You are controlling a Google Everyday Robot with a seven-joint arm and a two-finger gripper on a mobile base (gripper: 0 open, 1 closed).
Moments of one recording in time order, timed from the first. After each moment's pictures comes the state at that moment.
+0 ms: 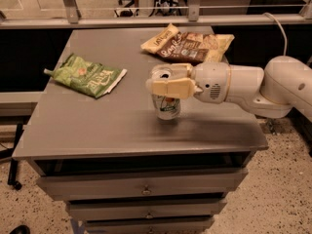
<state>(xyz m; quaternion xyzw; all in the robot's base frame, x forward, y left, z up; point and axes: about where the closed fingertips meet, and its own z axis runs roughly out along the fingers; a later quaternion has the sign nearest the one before) 0.525 -0.023 0.934 -0.38 0.61 0.48 0.50</state>
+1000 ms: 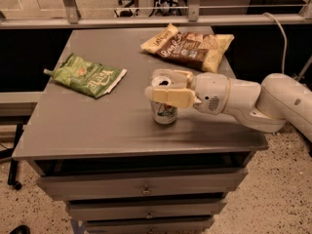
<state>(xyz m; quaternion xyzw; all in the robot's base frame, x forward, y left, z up) 0.516 -0.023 0.919 -0.37 0.58 0.50 0.53</state>
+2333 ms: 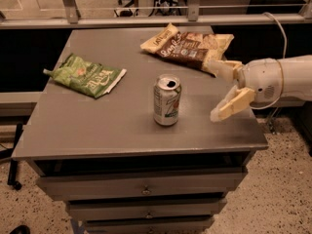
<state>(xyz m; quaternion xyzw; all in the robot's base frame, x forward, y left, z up) 0.517 -0.137 0.905 -0.50 0.62 0.39 0.46</state>
